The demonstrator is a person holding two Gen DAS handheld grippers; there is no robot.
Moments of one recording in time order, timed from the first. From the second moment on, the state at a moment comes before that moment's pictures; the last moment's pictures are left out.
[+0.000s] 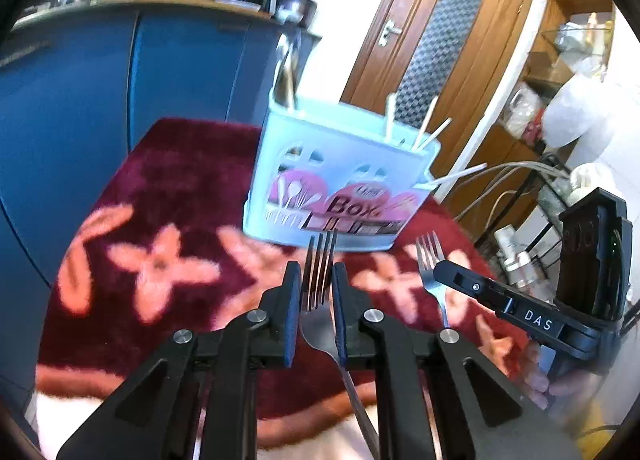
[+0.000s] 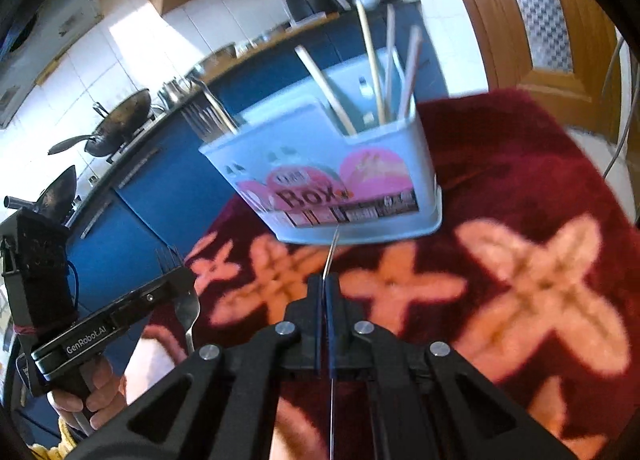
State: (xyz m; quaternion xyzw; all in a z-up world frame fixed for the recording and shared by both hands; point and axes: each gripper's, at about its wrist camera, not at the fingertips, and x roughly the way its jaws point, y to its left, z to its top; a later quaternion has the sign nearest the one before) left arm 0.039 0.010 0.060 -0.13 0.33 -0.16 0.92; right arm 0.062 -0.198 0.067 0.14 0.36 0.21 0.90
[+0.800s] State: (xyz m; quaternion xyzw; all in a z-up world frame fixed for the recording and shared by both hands) left arm 0.033 0.008 0.184 -0.06 0.17 -0.11 0.98; right arm 0.033 -0.199 0.176 0.08 0.18 0.17 0.96
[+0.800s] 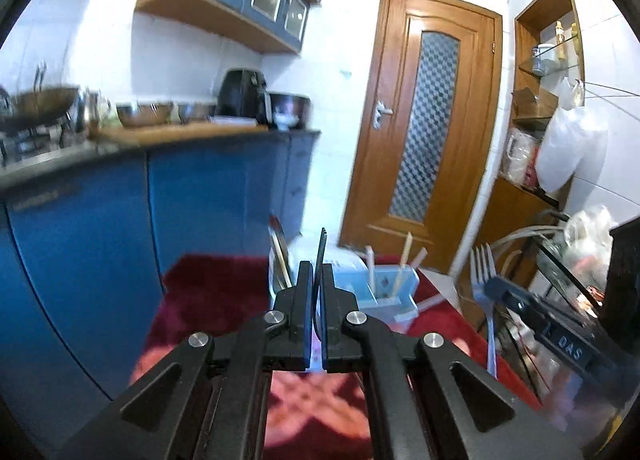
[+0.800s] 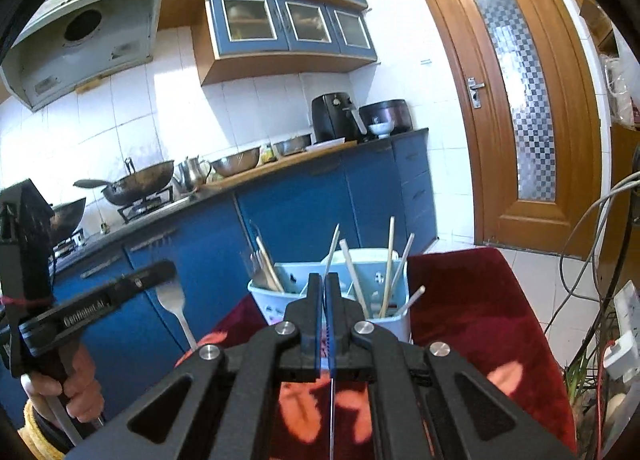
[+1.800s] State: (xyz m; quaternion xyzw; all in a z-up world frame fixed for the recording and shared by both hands) left arm 0.167 0.010 0.218 -0.02 0.12 0.01 0.99; right arm 0.135 -0.200 0.190 0.10 0.10 0.13 0.98
